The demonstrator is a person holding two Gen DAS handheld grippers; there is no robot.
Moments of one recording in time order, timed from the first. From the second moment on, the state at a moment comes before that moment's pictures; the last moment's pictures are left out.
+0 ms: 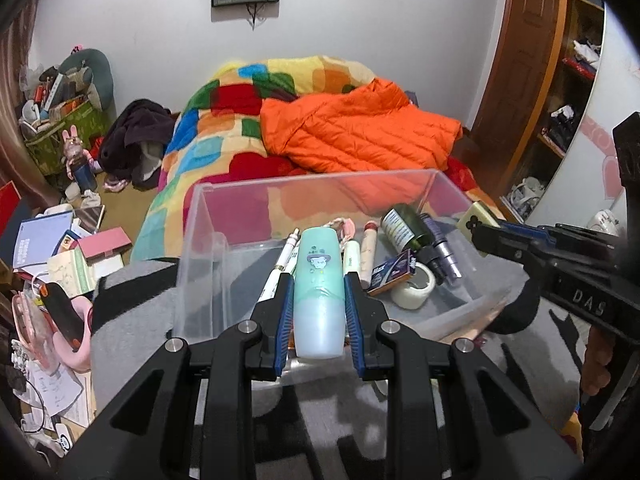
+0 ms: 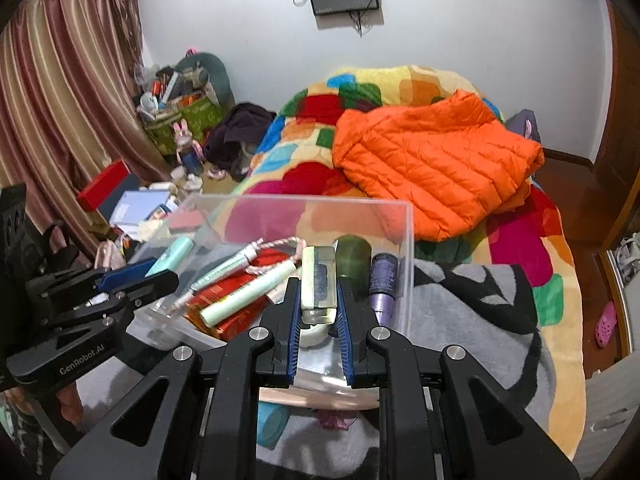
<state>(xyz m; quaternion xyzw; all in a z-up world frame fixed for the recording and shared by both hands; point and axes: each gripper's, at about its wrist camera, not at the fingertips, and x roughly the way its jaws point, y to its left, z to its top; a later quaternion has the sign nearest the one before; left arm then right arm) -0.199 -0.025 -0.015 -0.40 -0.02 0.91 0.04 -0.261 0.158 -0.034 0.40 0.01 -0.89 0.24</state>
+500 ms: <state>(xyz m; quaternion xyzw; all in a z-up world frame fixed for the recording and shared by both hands) -0.220 -0.026 -0.037 -0.43 -0.03 0.90 0.04 -0.278 0.136 -0.062 0.44 0.05 -0.87 0.24</state>
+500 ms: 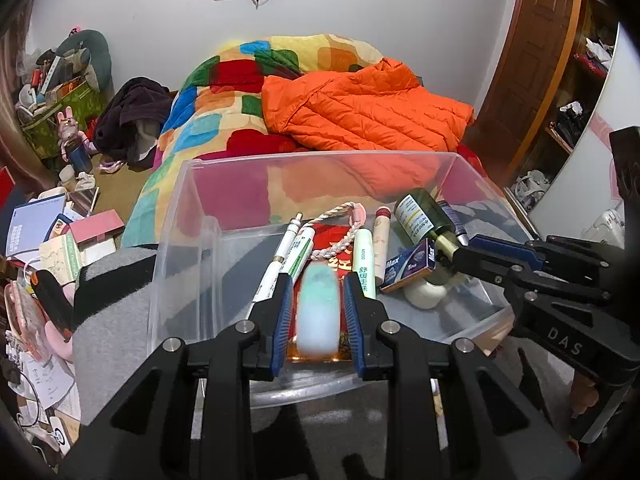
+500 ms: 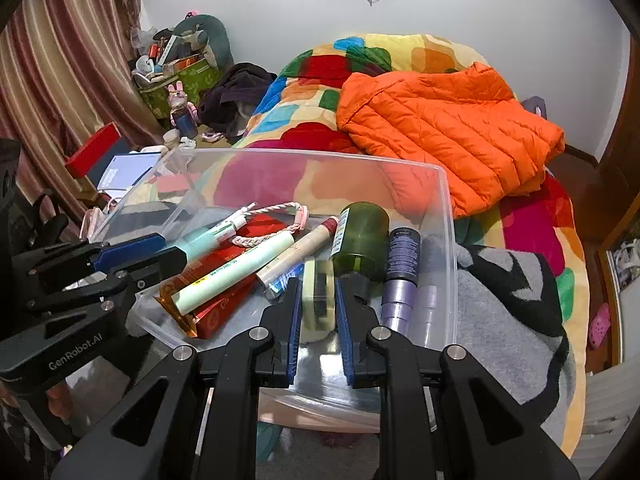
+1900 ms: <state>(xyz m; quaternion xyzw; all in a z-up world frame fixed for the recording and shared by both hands) -0.121 -0.008 -0.061 -0.45 -0.01 0.89 0.04 -0.200 0.149 -0.085 0.46 0.01 -0.84 0.28</state>
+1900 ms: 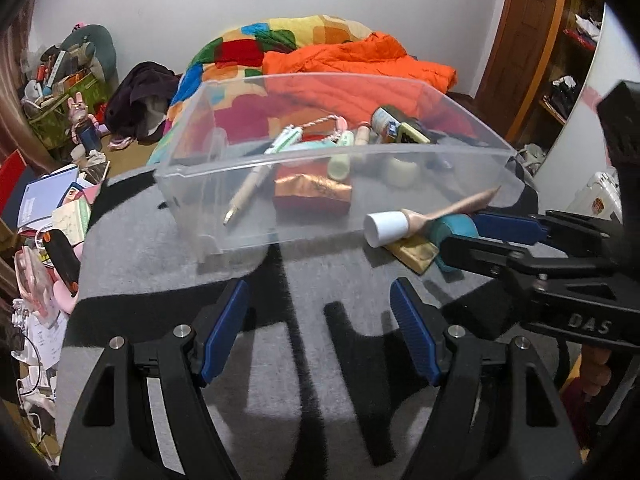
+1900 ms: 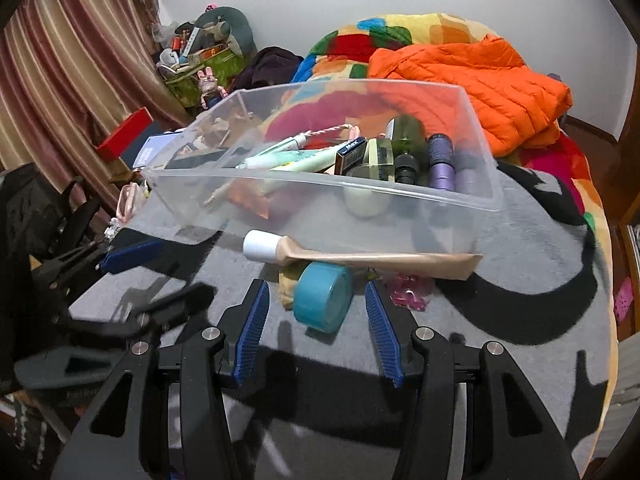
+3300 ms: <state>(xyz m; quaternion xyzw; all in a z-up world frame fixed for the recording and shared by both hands) -0.104 0.019 -0.077 -0.47 0.00 0.88 0.04 -0.171 0.209 -0.062 0.42 -0.02 -0.87 0.27</state>
